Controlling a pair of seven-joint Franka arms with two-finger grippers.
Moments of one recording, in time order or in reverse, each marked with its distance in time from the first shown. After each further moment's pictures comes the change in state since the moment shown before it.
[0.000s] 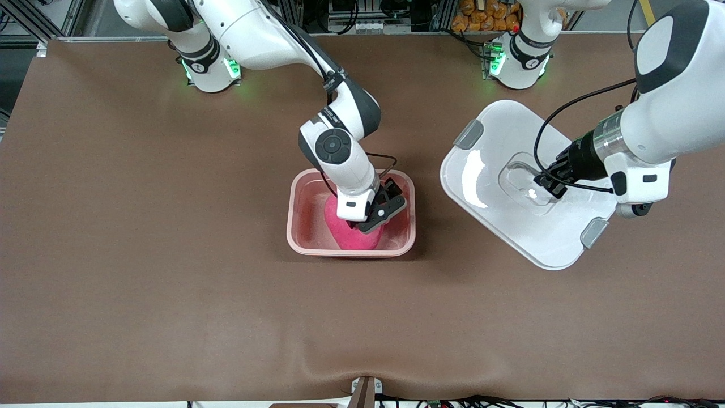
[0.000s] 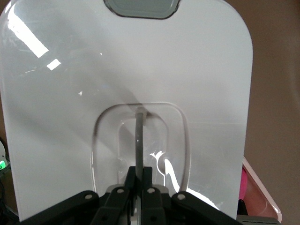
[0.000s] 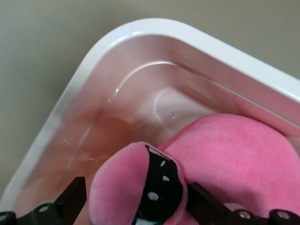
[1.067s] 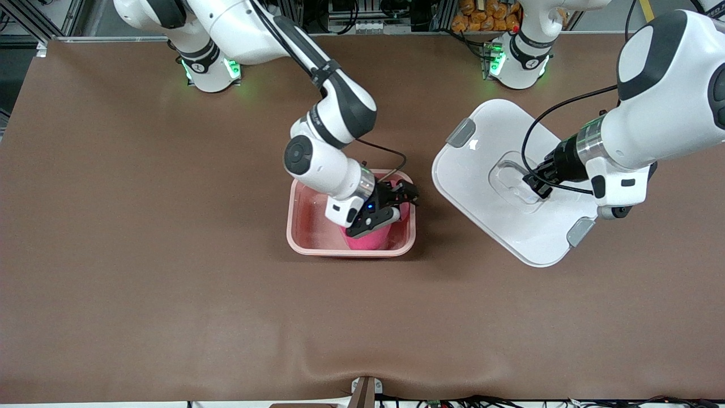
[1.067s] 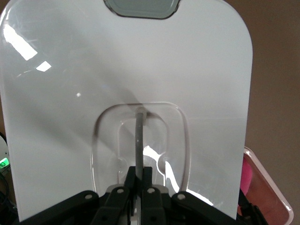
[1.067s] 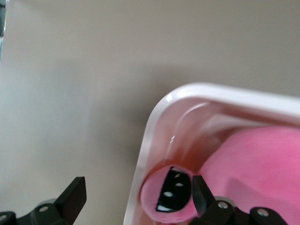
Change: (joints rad) left arm -0.011 0.015 -0.017 -0.015 0.000 0.000 -0.002; right arm -0.033 -0.049 -0.043 0.042 0.406 0.017 0.027
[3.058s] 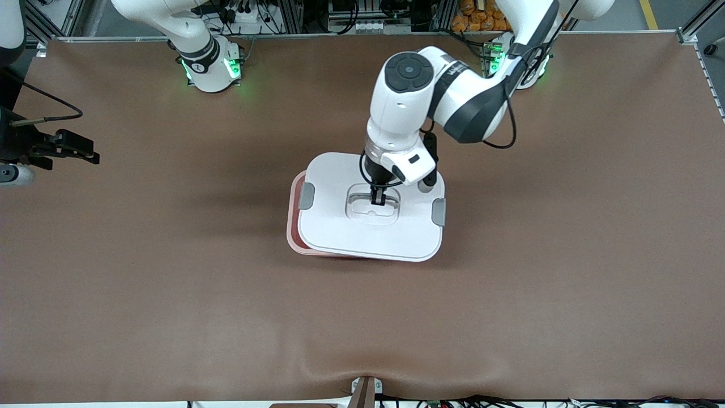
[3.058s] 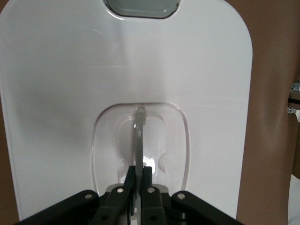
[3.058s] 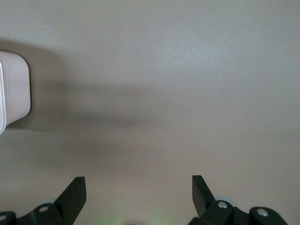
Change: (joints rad) left arm -0.503 0.254 -0.008 0.005 0.276 0.563 -1.139; right arm -0.428 -0.651 -0.317 -0.247 -0.691 -0.848 -0.244
